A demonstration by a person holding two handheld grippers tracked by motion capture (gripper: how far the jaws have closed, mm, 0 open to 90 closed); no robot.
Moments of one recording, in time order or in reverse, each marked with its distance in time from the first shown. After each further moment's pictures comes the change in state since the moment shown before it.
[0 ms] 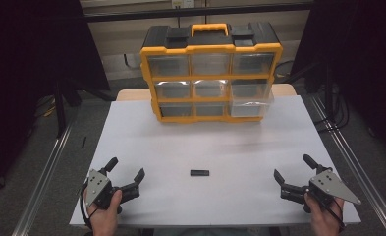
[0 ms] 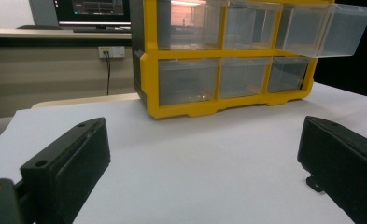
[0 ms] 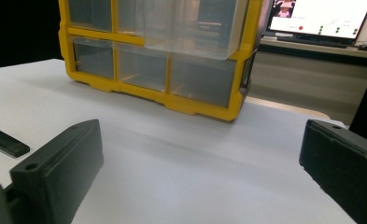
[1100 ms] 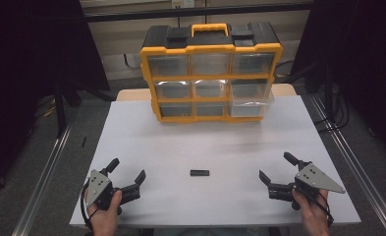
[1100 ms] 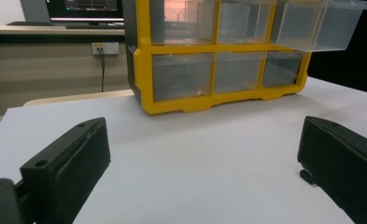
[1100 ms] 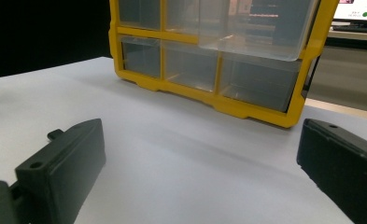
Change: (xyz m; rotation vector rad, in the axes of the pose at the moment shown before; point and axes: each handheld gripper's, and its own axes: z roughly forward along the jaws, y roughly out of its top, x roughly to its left) left arm -0.001 -0.001 0.001 0.016 -0.024 0.007; right arm 0.020 0.008 0.022 0.022 0.169 0.013
